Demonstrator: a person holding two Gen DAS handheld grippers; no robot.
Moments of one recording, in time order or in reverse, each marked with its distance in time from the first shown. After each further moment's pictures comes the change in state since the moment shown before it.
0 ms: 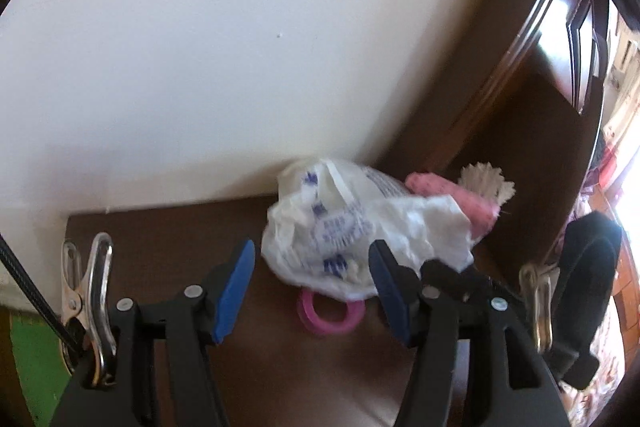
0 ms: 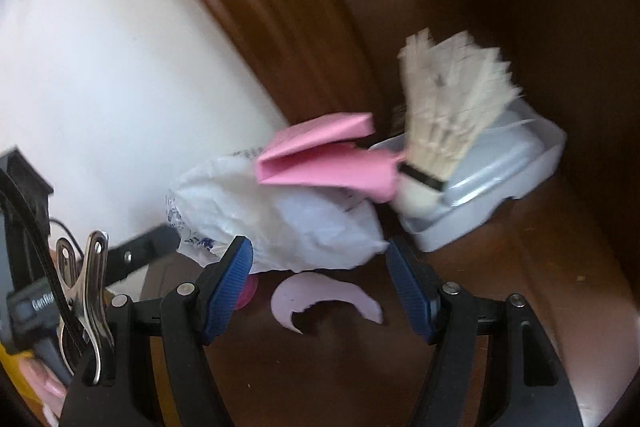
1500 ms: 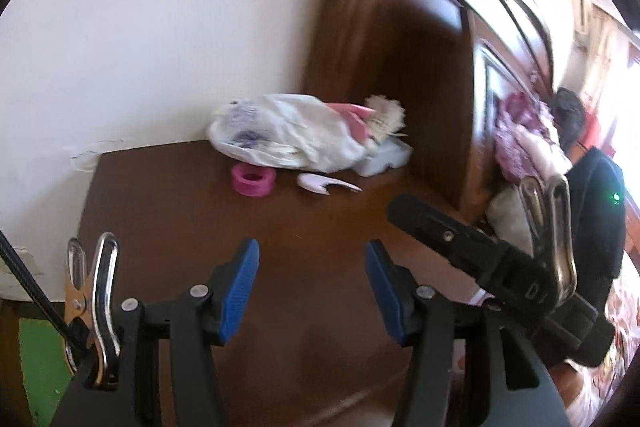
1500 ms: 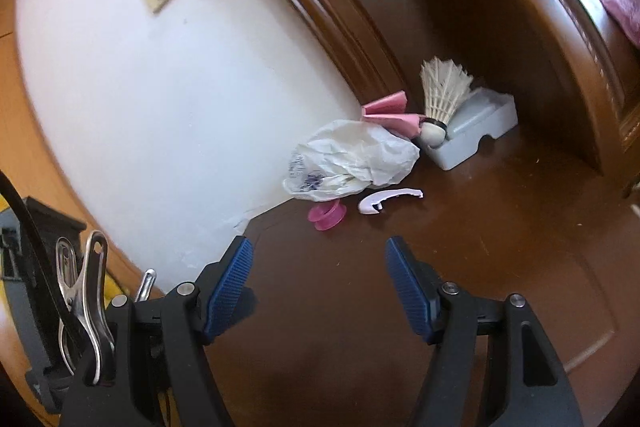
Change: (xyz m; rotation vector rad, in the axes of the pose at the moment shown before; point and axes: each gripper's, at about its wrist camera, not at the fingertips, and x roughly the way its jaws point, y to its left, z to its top) left arm -0.107 -0.079 -0.137 0.130 -0.154 0.026; right arm -0.117 0.012 -0.098 0.009 -0.217 0.191
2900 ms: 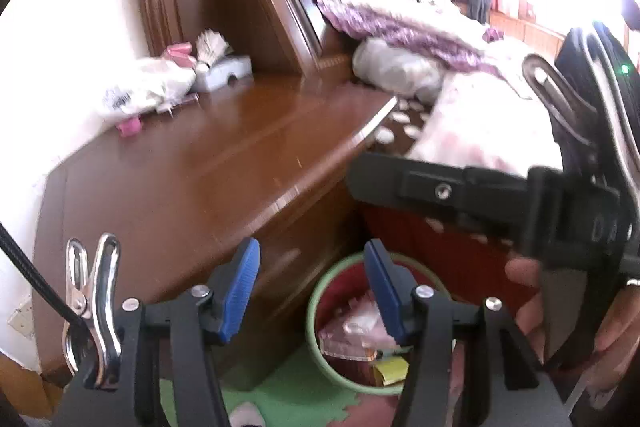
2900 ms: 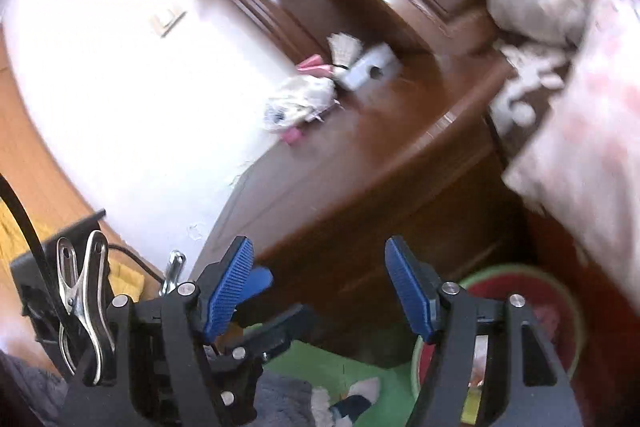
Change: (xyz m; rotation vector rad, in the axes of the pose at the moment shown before) left arm -0.083 -0.125 -0.171 0.468 0.062 -0.124; right arm -0.183 -0.014 -0.161 0.144 -0.063 -0.045
